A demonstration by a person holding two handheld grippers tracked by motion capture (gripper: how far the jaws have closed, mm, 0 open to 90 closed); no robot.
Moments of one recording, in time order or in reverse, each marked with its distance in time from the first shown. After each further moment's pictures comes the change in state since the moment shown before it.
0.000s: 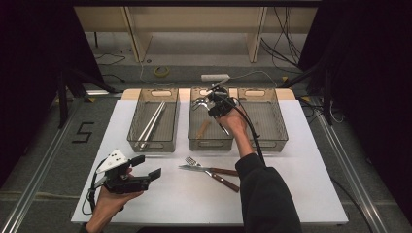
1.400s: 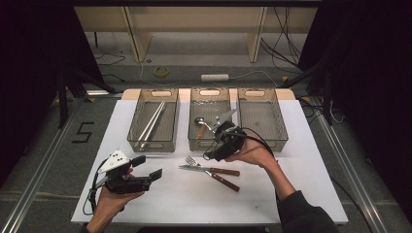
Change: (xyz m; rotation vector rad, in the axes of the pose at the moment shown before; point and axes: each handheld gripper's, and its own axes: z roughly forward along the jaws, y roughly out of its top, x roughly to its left) left arm -0.002 0.000 0.002 0.009 0.002 0.001; right arm 0.051 -0.089 -0.069 0.006 0.277 -0.406
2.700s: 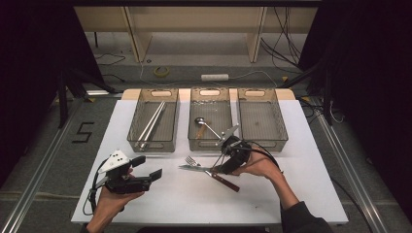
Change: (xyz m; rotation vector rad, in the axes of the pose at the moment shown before) left arm 0.000 0.000 0.001 0.007 0.003 -0.001; right arm 0.000 -0.044 0.027 0.107 -0.003 0.005
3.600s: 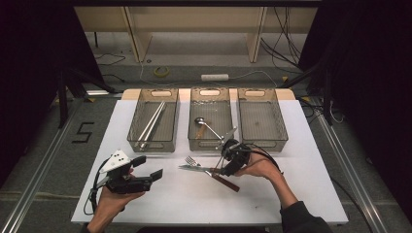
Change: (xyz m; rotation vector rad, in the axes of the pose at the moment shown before) left arm -0.001 0.000 0.002 0.004 0.002 0.009; right arm -0.005 -0.008 0.017 0.083 0.022 0.000
